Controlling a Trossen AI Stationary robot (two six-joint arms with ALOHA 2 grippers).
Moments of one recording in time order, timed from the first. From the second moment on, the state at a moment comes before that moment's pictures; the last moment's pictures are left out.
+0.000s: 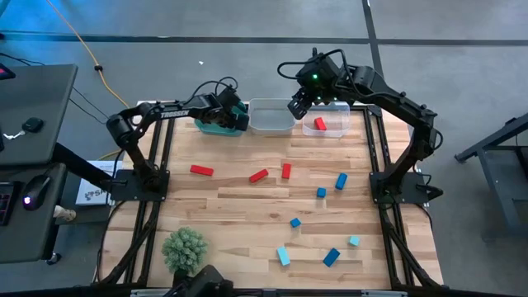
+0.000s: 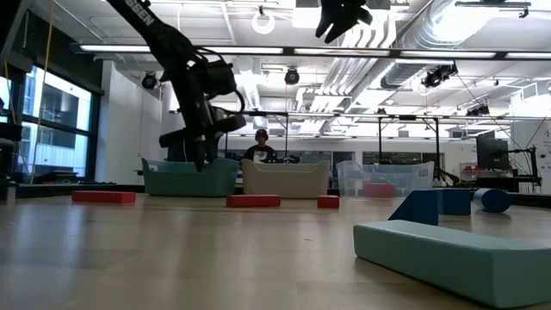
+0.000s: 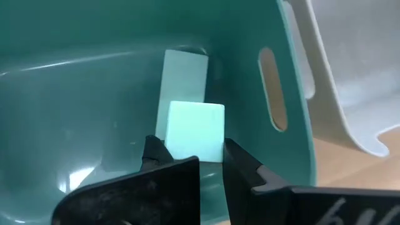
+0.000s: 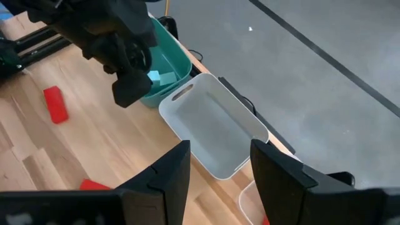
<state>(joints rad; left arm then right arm) 0.79 1.73 1.12 -0.51 -0.09 -0.60 -0.39 1.67 2.01 -1.15 0.24 0.20</state>
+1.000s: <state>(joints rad) 0.80 1.74 1.18 -0.52 0.01 -0.52 -0.38 1.66 2.01 -1.19 0.13 0.32</state>
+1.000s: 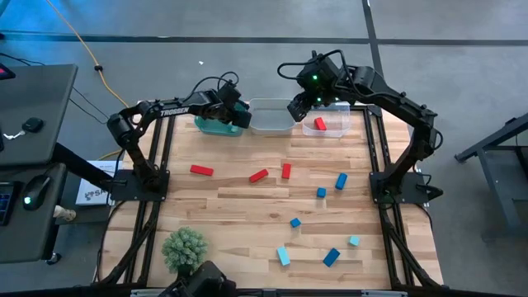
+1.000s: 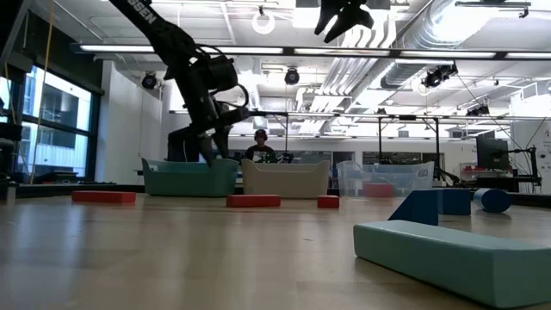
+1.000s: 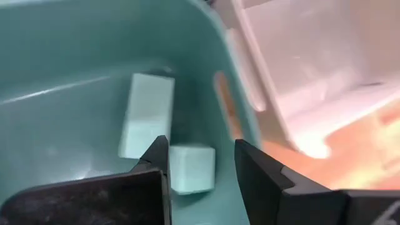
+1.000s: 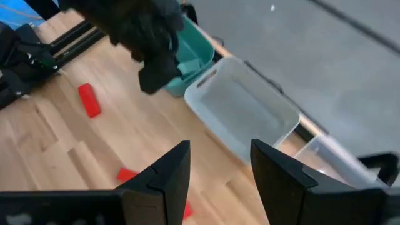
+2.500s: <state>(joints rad) 0.72 1.73 1.71 -0.98 0.29 -0.04 0.24 1.67 2.01 -1.57 0.17 1.23</state>
